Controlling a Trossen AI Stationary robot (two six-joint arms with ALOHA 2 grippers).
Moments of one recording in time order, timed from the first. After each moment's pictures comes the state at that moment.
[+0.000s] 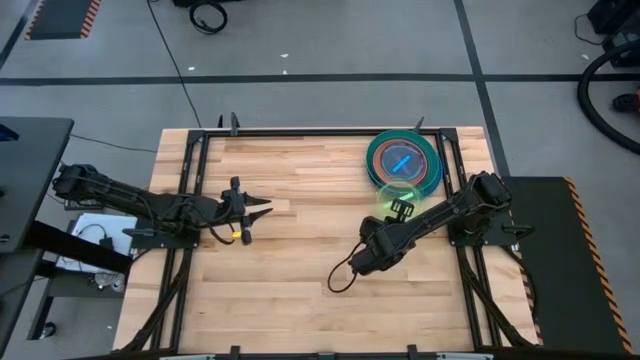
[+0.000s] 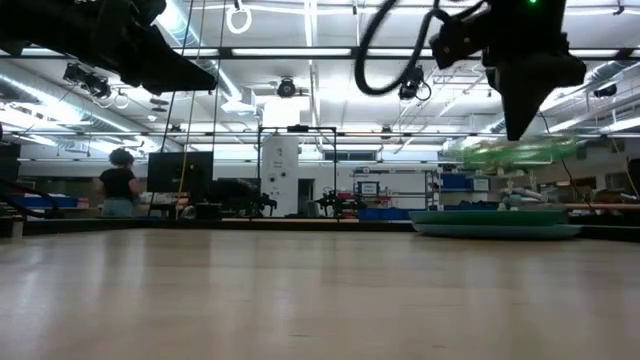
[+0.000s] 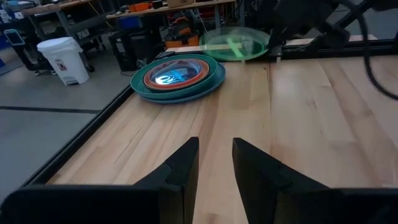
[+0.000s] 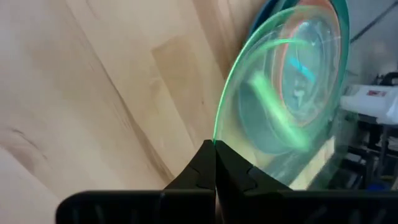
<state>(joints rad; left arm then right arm) -0.22 0.79 0.34 0.22 -0.53 0.01 0.40 1.86 1.45 -1.57 0.46 0.93</state>
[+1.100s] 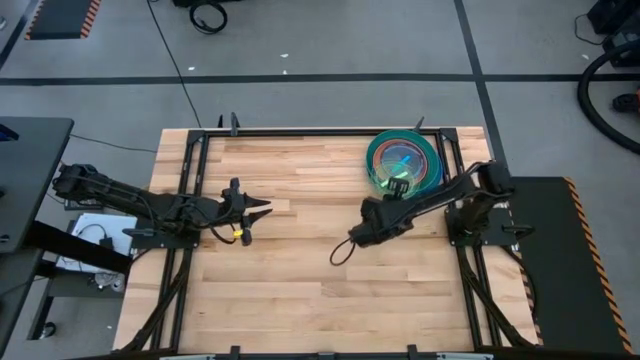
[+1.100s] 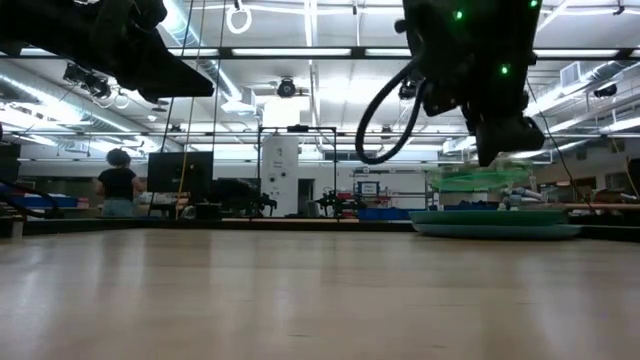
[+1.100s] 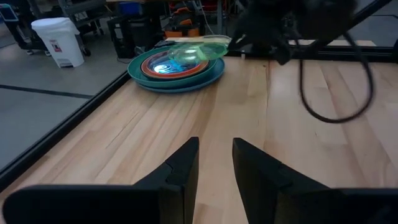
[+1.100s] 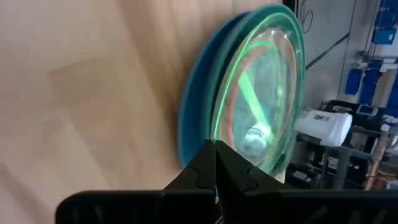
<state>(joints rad) -0.22 0.79 0.34 0.18 -0.53 -0.09 0.21 1.79 1.23 -1.40 0.67 0.65</state>
